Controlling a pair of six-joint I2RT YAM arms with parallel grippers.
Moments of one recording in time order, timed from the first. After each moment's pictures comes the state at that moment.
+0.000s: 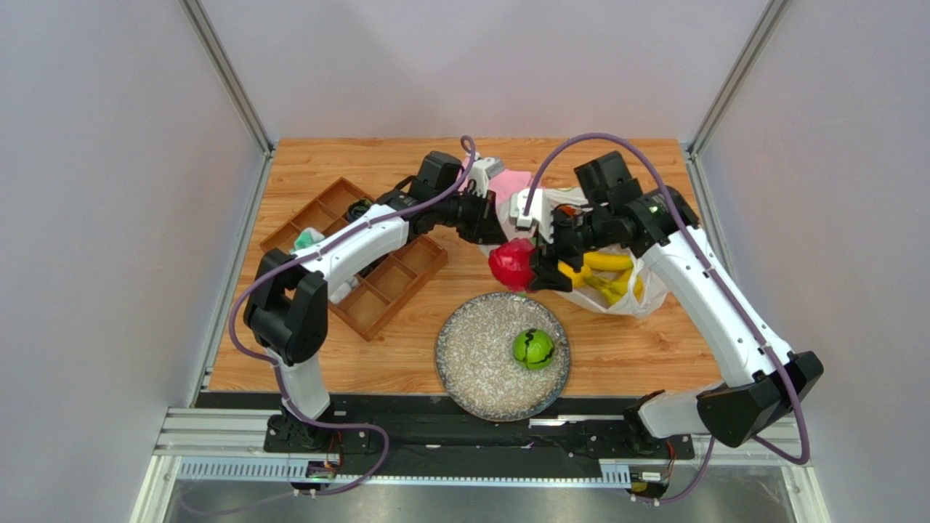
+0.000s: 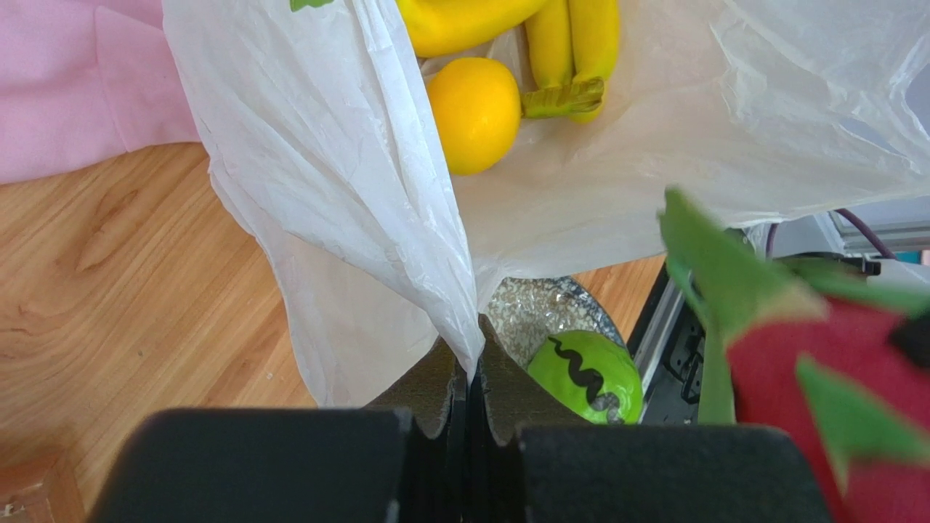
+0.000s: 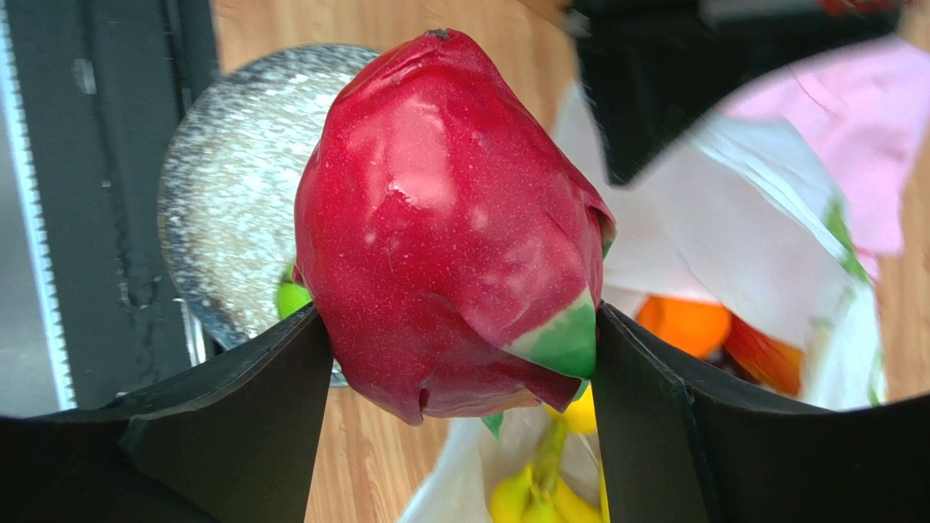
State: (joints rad) left arm -0.61 1.81 1.46 -0.29 0.62 -0.27; right arm 0.46 1.37 1.58 -1.17 -0.60 -0.83
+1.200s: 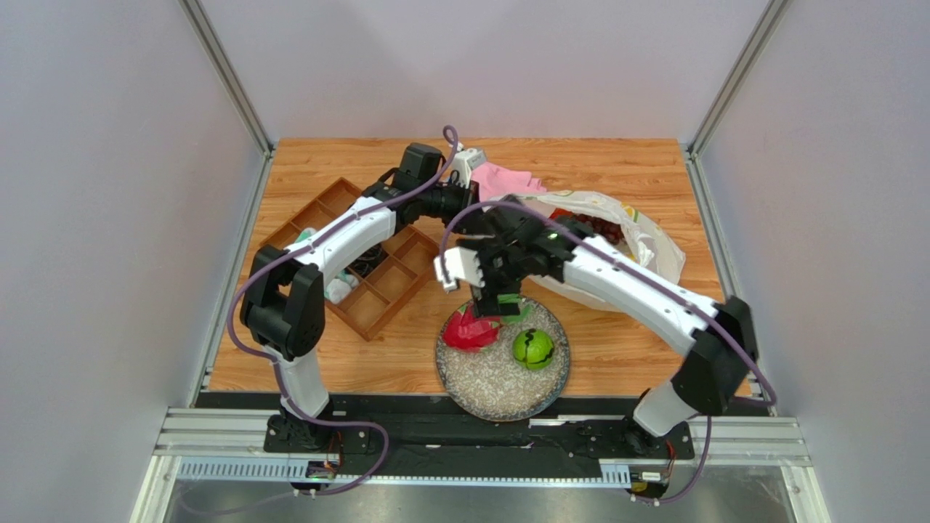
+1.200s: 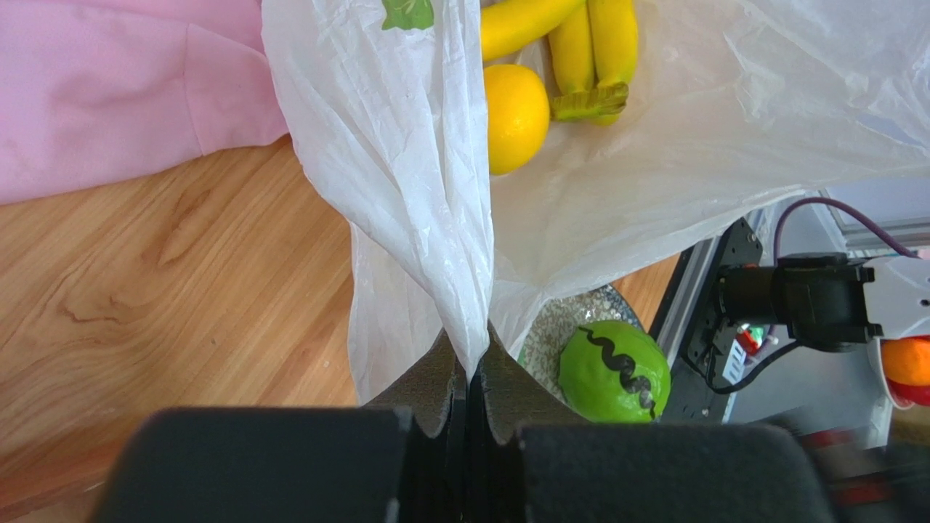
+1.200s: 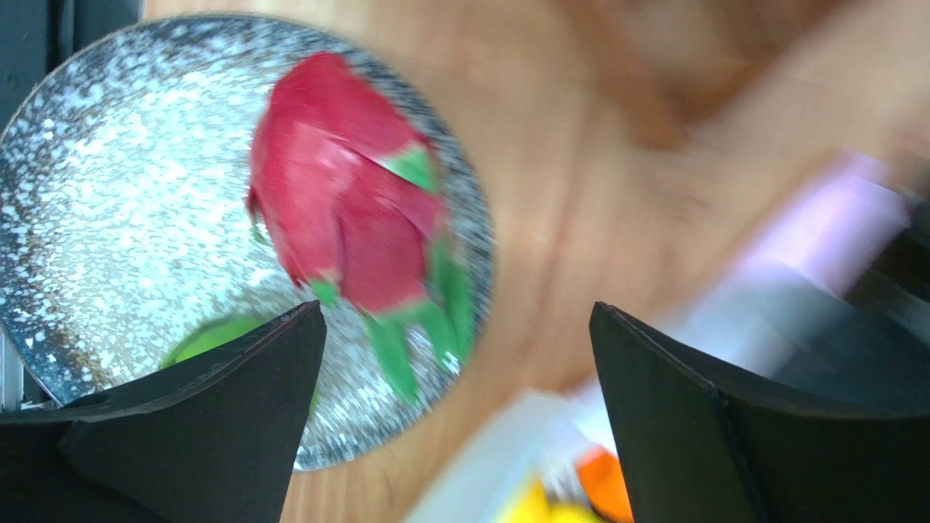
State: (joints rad) left arm -0.51 1.82 1.48 -0.30 0.71 -0.20; right arm 0.83 1.59 1.40 -0.86 -0.35 -0.96
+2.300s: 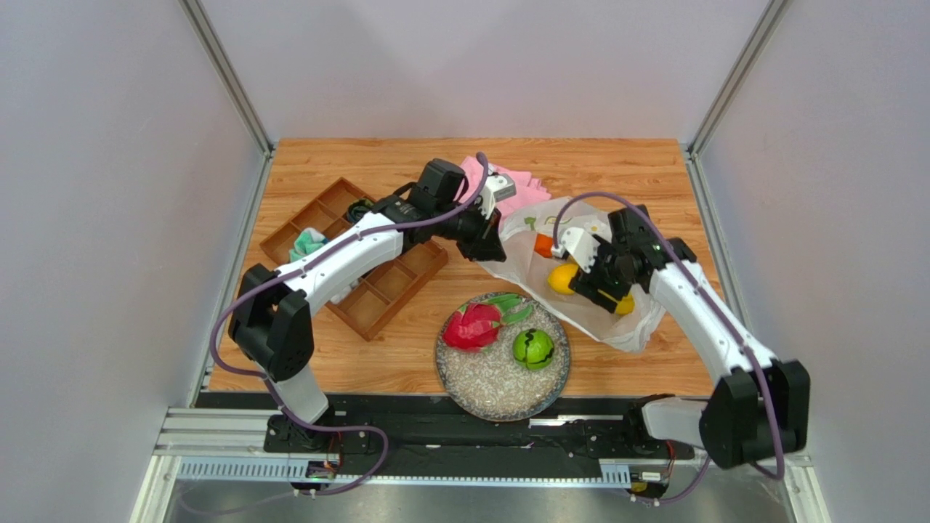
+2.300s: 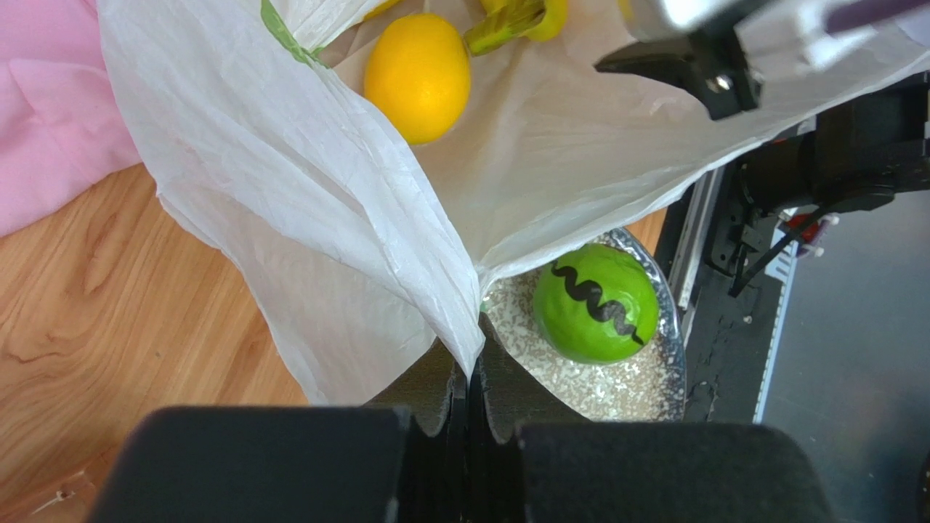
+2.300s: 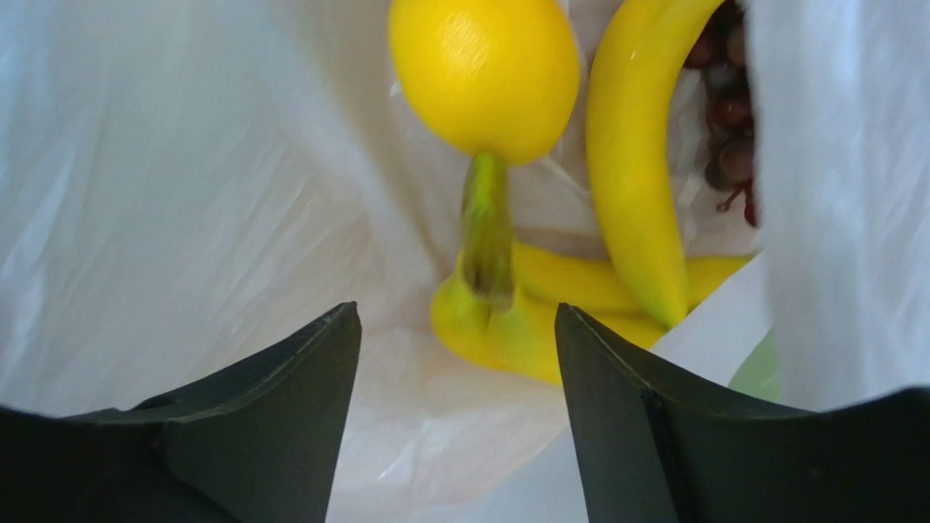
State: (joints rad) left arm -0.66 1.70 1.44 -0.43 0.65 0.03; right arm 0.22 1.22 0.97 -0.86 -0.16 -0.87
